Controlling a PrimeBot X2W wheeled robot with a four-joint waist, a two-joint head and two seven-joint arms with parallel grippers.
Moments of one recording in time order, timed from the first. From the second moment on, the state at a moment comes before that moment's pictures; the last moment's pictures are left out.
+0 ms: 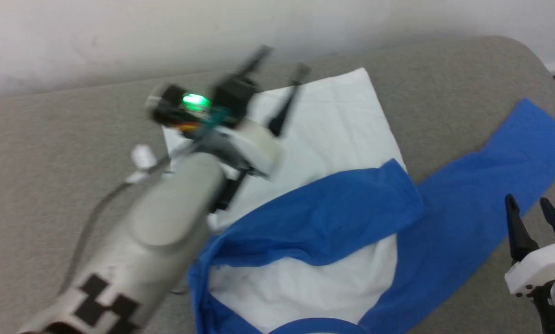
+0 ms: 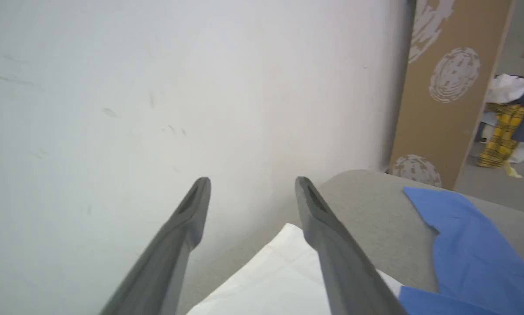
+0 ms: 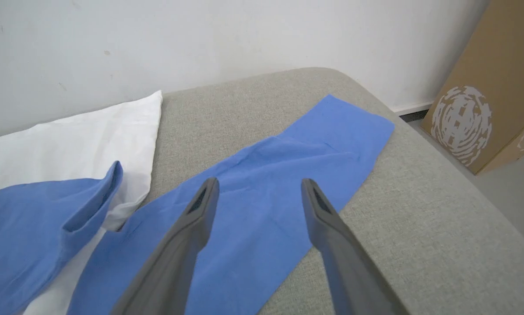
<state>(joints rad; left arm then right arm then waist) -0.83 0.19 -0.70 0.47 -0.40 0.07 -0.18 -0.06 -0.15 -0.22 0.12 0.27 0.13 0.07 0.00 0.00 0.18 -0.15</state>
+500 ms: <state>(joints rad) -0.35 0.50 -0.42 0.08 -0.51 0.29 -0.25 -0.02 -0.22 -0.26 0.04 0.26 0.13 0.18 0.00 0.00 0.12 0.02</state>
